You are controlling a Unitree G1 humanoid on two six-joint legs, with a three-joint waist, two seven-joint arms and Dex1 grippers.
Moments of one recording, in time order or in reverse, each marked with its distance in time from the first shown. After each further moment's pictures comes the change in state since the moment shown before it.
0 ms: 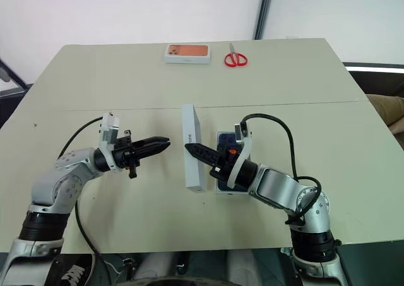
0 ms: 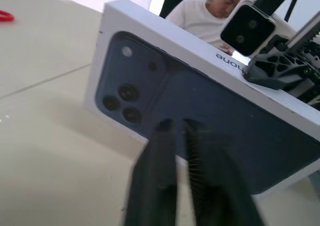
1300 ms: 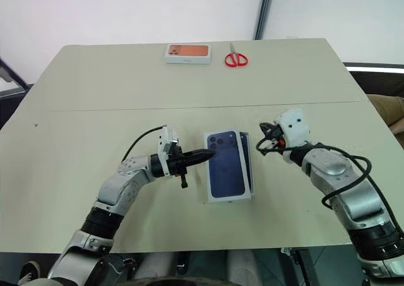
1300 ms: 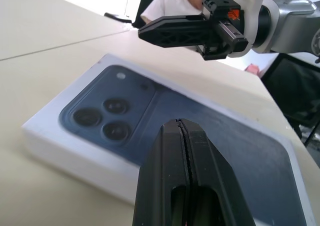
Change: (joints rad) left arm -0.080 -0.253 -0.227 0.167 0.236 -0.172 0.077; right arm 0.046 -0.532 0.076 0.073 -1.478 -0.540 0.697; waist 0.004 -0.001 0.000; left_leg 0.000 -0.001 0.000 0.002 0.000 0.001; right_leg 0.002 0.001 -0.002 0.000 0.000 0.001
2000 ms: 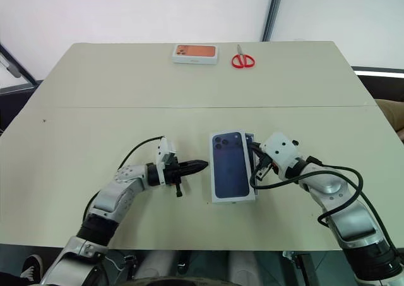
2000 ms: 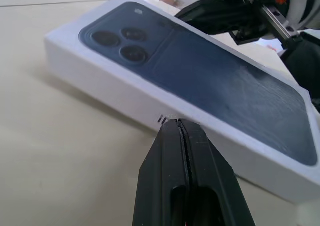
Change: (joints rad) left arm 0.016 -0.047 -0.043 0.114 0.083 -0.071 0.007; right arm 0.135 0.074 -0.031 -0.074 -0.212 -0.076 0.182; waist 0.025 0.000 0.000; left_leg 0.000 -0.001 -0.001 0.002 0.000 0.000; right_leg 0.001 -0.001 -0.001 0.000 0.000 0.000
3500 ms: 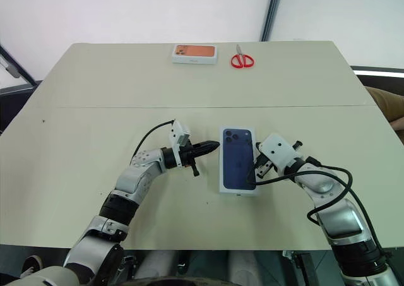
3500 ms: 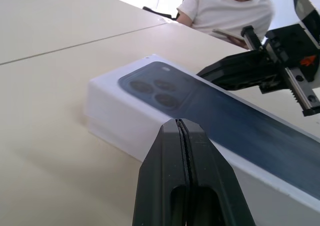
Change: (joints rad) left arm -0.153 -0.124 0.030 0.147 0.052 -0.040 0.081; right arm -0.055 0.077 0.023 0.077 -0.255 0.046 0.014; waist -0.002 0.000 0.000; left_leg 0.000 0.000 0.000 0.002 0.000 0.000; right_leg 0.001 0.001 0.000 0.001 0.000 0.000
